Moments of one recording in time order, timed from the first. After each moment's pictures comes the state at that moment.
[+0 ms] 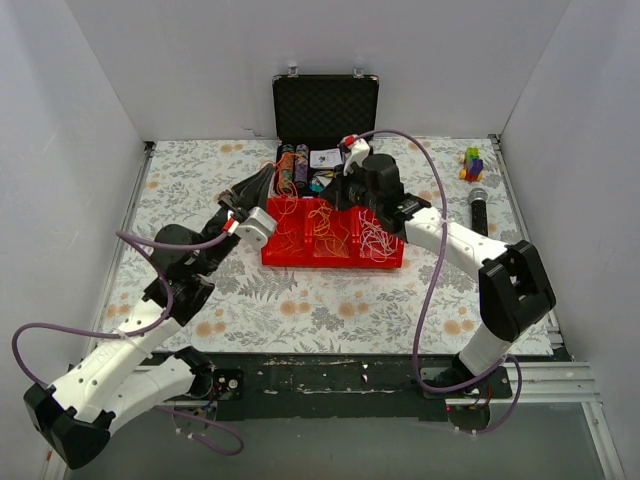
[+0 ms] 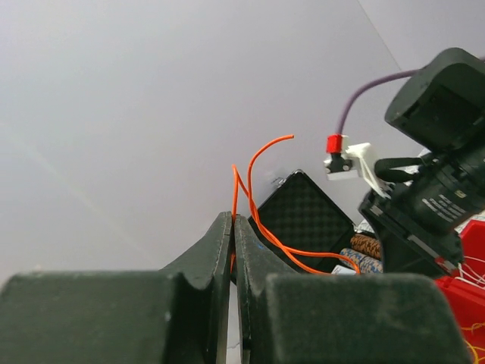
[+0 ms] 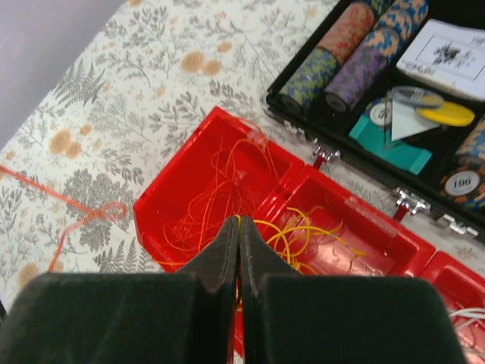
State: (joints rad) left arm -0.66 0.84 0.86 0.42 0.13 0.72; right arm 0.63 1.65 1.25 0.10 -0.21 0.27
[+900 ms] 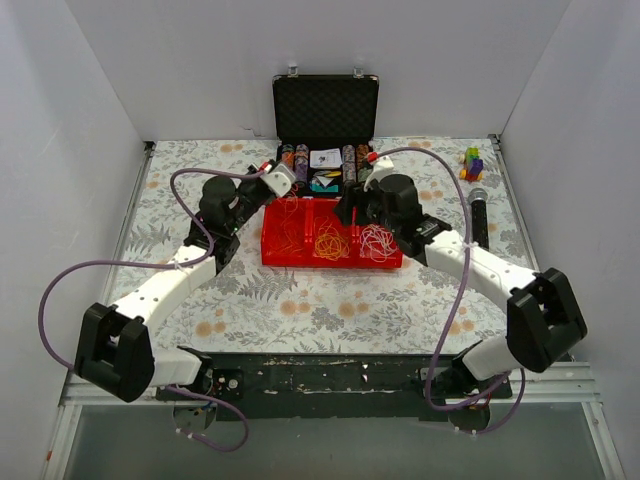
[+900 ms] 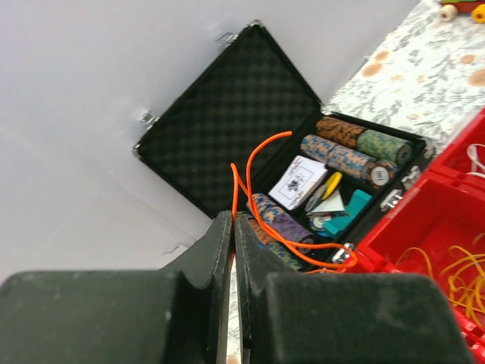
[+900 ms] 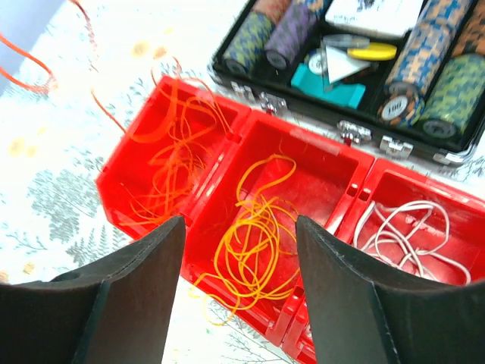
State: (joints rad) left arm -0.43 1.28 0.89 0.48 0.20 0.61; right arm 0.64 1.47 1.00 0.09 -0.04 0.31
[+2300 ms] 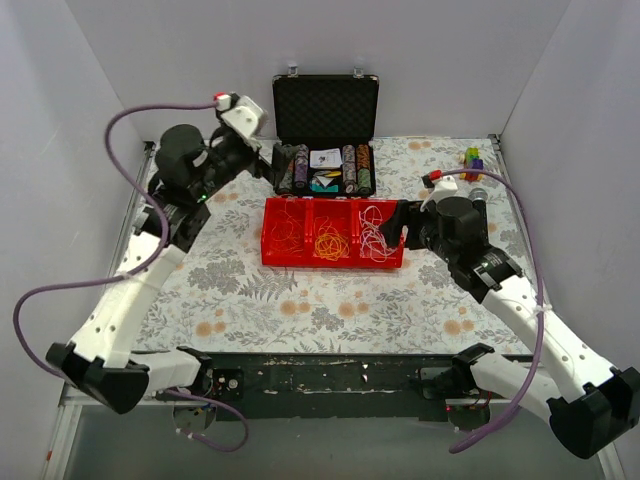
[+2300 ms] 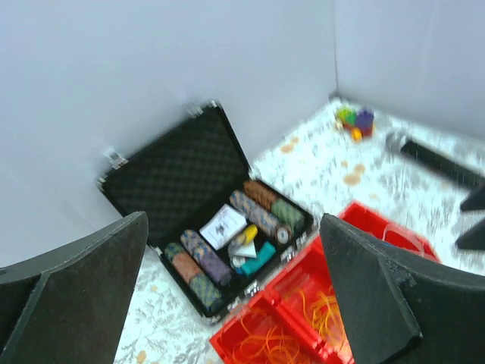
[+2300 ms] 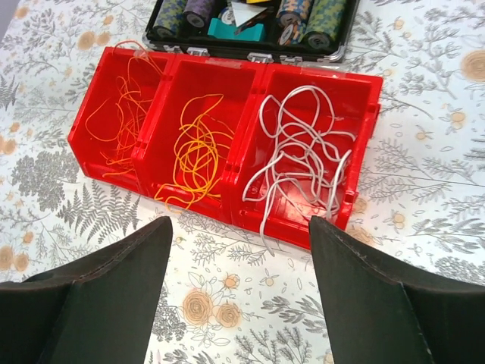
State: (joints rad) left arm -0.44 1.25 1.43 -0.17 0.32 0.27; right arm 0.53 0.96 0.85 -0.30 0.02 0.38
